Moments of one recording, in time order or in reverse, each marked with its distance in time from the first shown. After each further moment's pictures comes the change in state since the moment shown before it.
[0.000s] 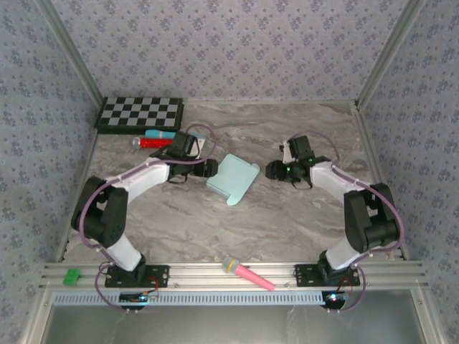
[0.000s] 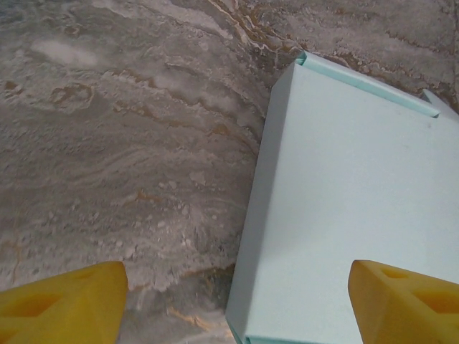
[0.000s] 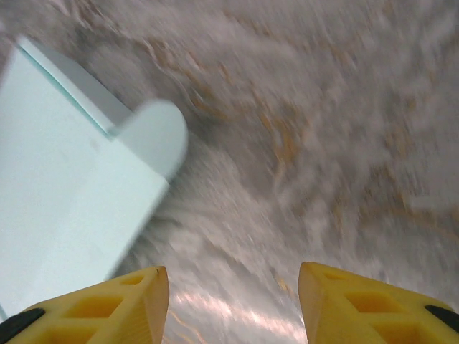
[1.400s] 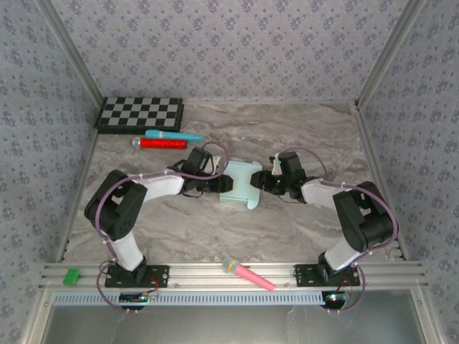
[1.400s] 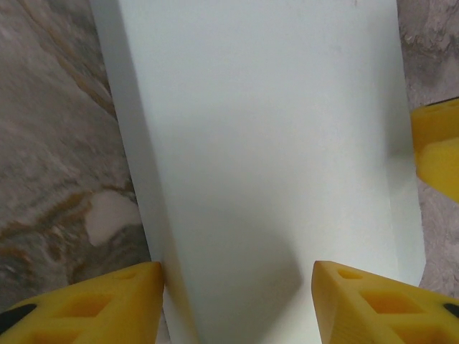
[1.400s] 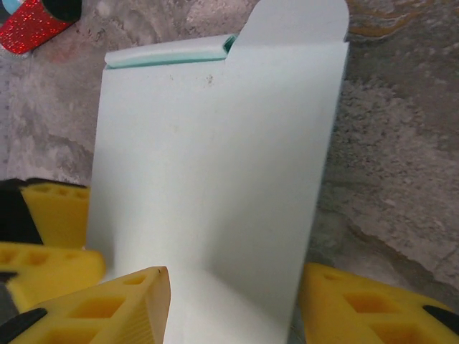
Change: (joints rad) left arm -0.145 0.082 -0.143 0.243 0.195 -0.277; right arm 0.117 0.045 -0.212 0.477 -0.171 0.303
